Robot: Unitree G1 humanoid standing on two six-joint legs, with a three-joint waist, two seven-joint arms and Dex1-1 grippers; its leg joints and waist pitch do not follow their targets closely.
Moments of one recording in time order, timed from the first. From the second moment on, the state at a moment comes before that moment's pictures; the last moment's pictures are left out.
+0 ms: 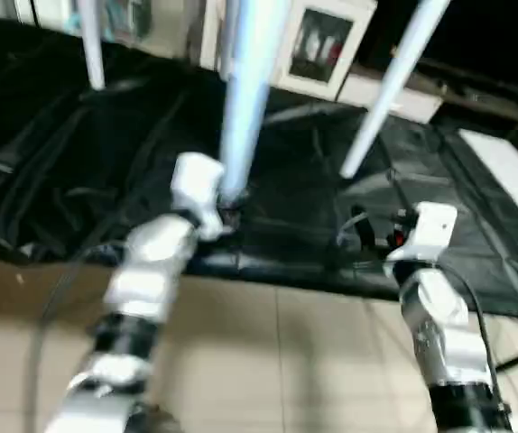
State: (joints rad) left arm -0.60 0.04 -0.04 0.54 -0.07 0.06 -0.51; right arm -0.26 -0.09 -0.15 0.24 0.23 0.10 0.13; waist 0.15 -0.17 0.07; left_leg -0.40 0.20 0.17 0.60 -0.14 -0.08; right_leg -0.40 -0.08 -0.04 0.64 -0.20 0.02
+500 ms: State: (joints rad) left arm -0.75 -0.10 0.00 0.78 -0.11 -0.05 -0.43; right arm -0.23 -0.09 -0.16 0.22 0.23 0.10 0.10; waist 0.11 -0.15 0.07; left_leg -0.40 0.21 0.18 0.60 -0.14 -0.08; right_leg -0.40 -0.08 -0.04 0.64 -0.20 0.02
